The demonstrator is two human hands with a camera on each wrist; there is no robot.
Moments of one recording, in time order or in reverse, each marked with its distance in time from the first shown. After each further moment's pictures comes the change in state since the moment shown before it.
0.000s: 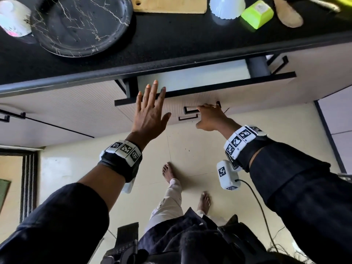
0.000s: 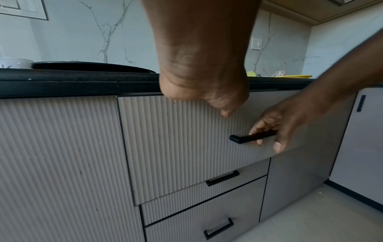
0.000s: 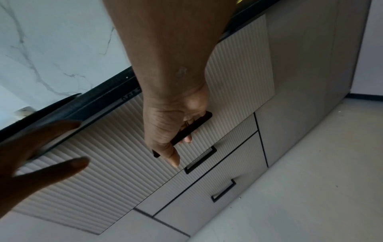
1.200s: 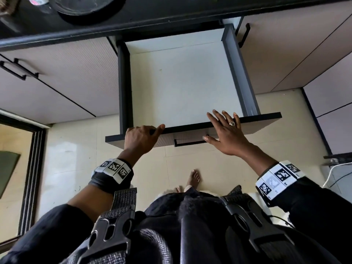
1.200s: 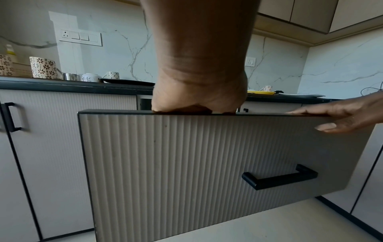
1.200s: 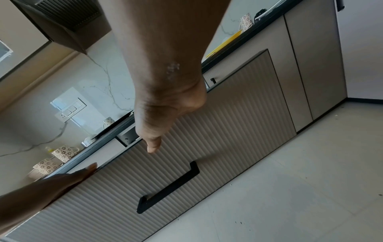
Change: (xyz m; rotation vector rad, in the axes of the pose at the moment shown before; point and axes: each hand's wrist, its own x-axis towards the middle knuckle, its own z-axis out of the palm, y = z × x) left_hand -0.262 0.135 0.031 -0.085 -0.140 -0.263; right_hand -0.292 0.100 0.161 -0.020 0.326 -0.163
